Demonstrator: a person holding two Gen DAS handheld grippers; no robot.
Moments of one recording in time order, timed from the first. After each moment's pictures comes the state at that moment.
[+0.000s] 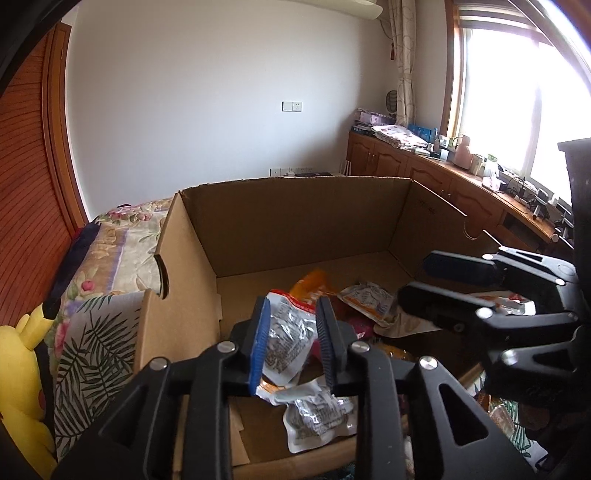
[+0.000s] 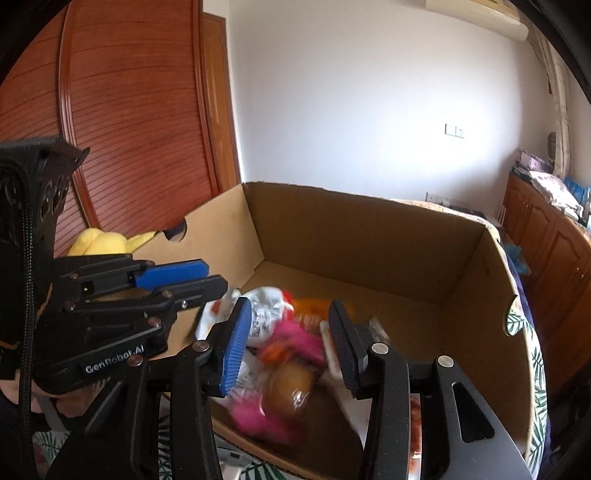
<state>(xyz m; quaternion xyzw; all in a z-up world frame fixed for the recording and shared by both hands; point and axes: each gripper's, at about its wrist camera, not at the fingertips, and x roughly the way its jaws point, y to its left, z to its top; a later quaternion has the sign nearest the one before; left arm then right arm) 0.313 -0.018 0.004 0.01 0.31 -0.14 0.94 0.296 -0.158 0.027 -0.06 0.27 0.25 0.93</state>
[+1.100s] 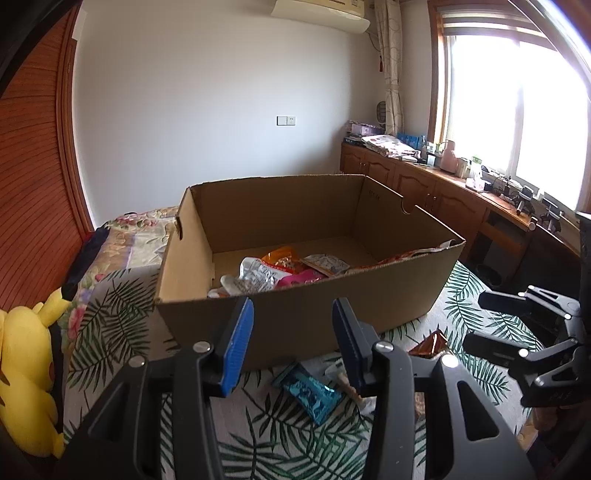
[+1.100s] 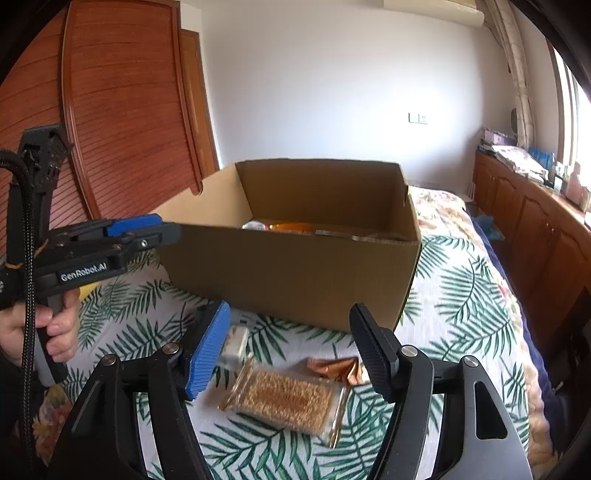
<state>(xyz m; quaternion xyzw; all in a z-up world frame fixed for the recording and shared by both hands) 0.204 -0.022 0.016 0.01 0.28 -0.14 0.95 0.164 -0.228 0.002 -0.02 0.28 0.21 0.94</state>
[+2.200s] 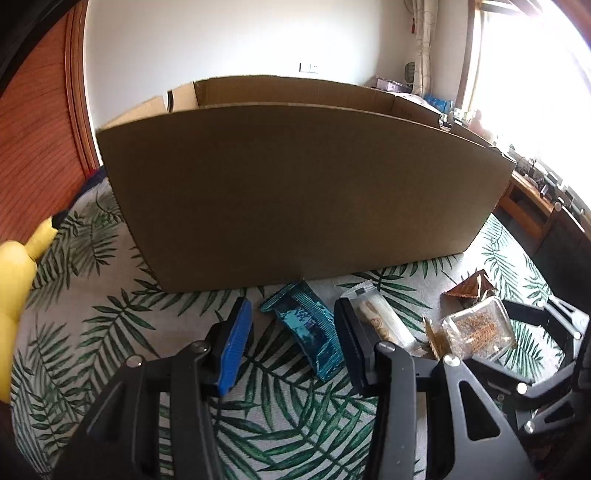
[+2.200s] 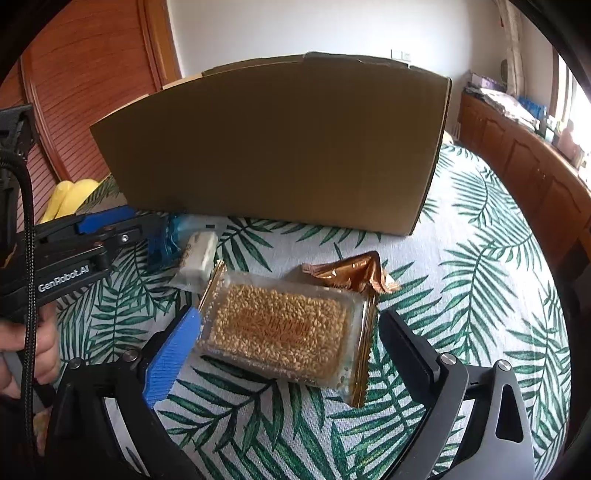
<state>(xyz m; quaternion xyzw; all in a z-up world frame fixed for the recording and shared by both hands) 0.225 -0.034 -0.071 -0.02 0.38 -0.11 0.92 0.180 -0.217 -0.074 -0.02 0.40 0.15 0.90</state>
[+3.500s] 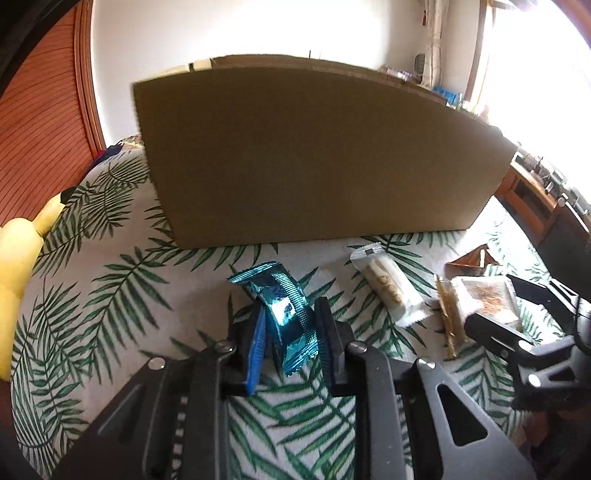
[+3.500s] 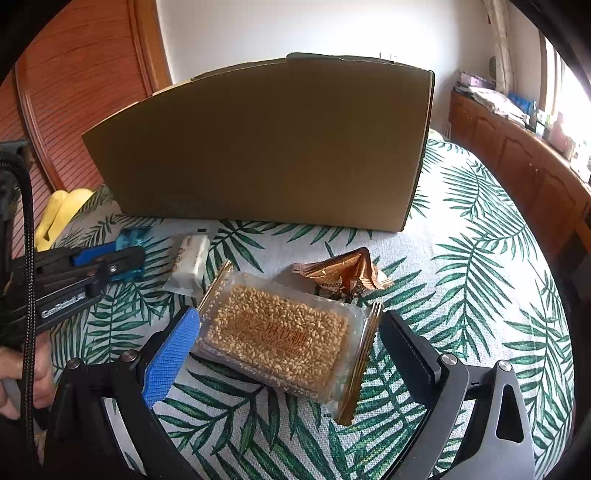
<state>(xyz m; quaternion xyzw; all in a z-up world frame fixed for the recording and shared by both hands) 0.190 -0.012 -0.080 -0.02 0.40 -0.09 0.91 0.178 -0.215 -0.079 -0.02 0.39 0.14 0.91</state>
